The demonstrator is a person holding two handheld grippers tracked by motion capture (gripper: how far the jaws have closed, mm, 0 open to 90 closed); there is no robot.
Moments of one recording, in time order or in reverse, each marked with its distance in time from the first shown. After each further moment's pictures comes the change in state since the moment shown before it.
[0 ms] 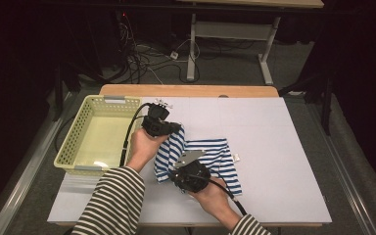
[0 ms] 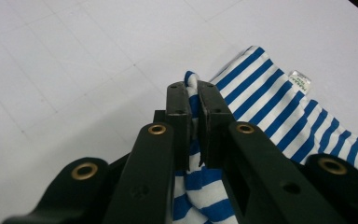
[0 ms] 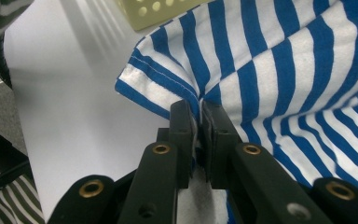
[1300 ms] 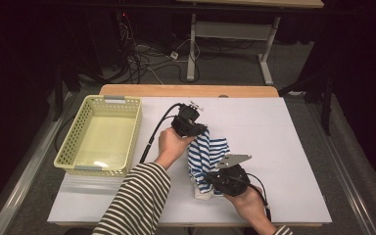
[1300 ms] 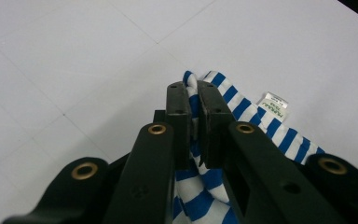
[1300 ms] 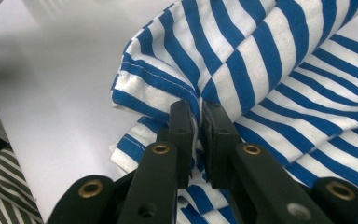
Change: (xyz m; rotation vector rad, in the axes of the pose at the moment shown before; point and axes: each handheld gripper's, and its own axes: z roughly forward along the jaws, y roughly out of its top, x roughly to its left) left arm -0.046 0.032 0.057 0.023 -0.028 0.091; right arm -0.042 -0.066 -0.057 -0.009 -0.073 0.142
